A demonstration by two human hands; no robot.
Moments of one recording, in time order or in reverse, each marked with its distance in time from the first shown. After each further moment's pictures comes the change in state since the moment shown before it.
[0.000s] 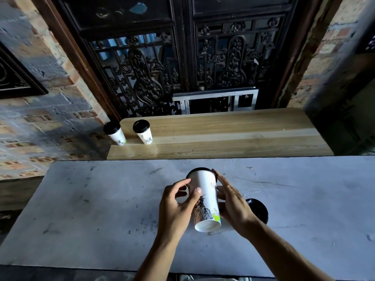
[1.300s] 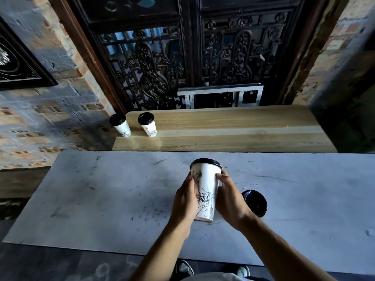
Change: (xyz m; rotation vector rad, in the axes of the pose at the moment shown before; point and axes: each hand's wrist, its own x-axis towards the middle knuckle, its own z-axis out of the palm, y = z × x) left_hand -0.017 0.005 0.024 -0.114 -0.070 -0.413; right_hand -0.003 0.016 0.011 0.266 -0.132 0.024
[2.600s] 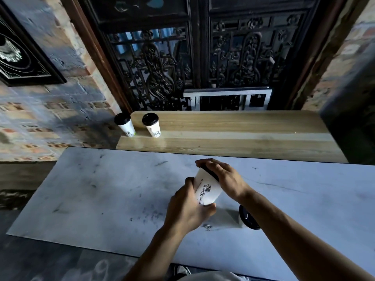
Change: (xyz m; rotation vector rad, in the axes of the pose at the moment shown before) left_hand 0.004 0.006 -0.002 0.731 -0.009 0.347; right_hand 0.030 -0.067 0.008 -0.736 -0.059 -0.152
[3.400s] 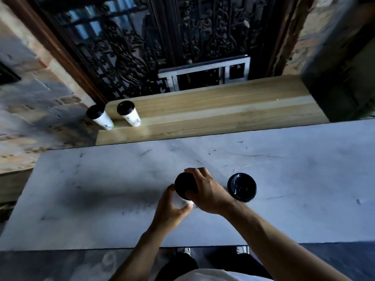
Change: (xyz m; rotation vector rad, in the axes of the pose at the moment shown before) left_hand 0.019 -0.108 0.065 -0.142 -0.084 0.030; right_hand -0.039 0.061 0.032 -0.537 -0.062 0.043
